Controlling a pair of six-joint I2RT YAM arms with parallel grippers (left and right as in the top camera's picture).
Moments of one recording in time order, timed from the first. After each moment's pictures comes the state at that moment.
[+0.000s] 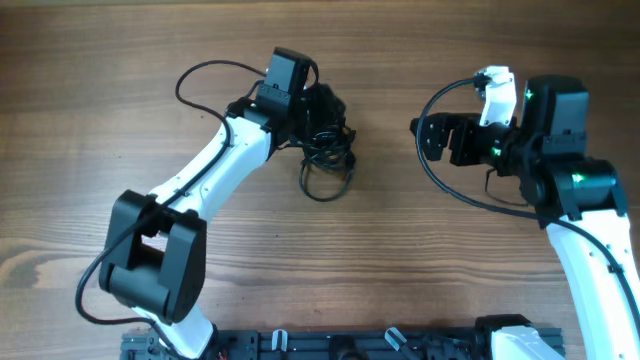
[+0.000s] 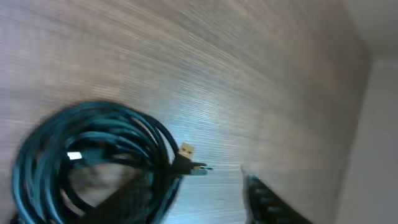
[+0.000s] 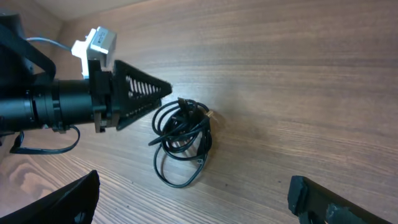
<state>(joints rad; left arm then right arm) -0.42 1.84 1.31 -0.37 0.30 -0.86 0.07 1.20 1.14 -0.72 -0.47 0.18</state>
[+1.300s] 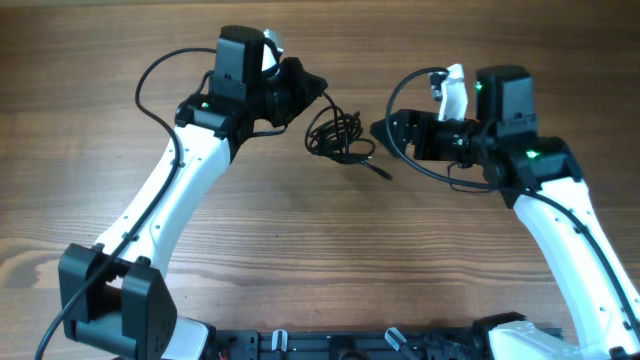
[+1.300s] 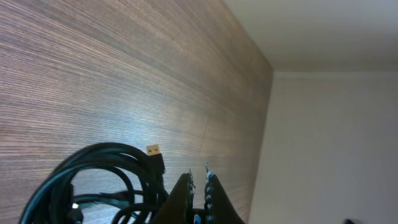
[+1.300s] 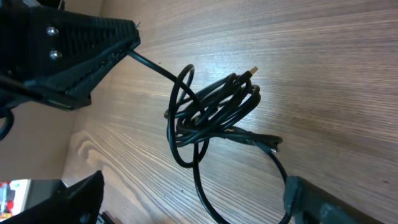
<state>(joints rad) -0.31 1.64 1.32 -0.36 0.51 -0.99 0.21 1.34 1.14 -0.63 -0.59 0.38</state>
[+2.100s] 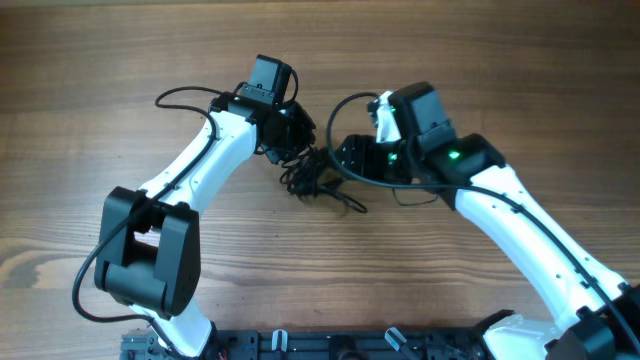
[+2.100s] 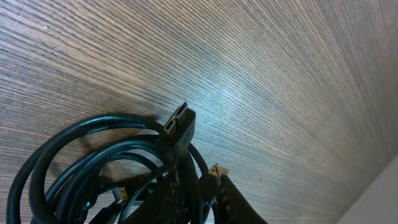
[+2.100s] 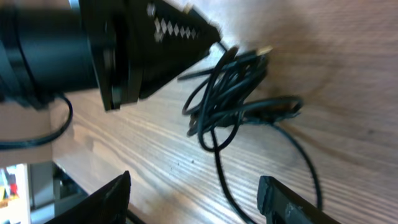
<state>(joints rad) -0.35 1.85 1.32 -0.66 0.33 -0.99 0.50 1.48 1.14 -0.63 -0.44 0.60</state>
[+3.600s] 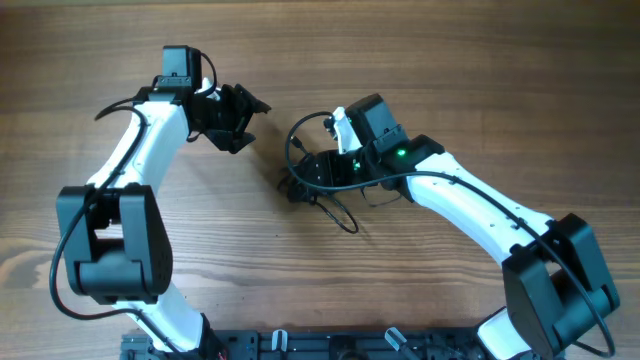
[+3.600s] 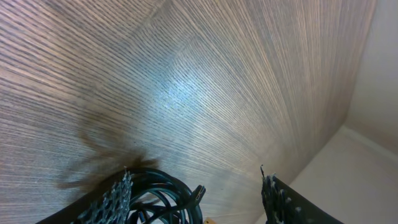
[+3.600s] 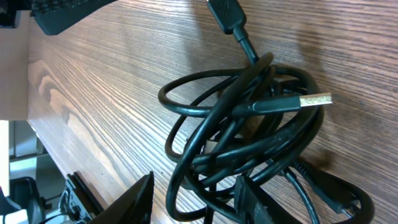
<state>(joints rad) -0.02 1.87 1.32 -0.65 0.59 -0.92 0.57 1.71 1.10 -0.41 -0.51 0.46</state>
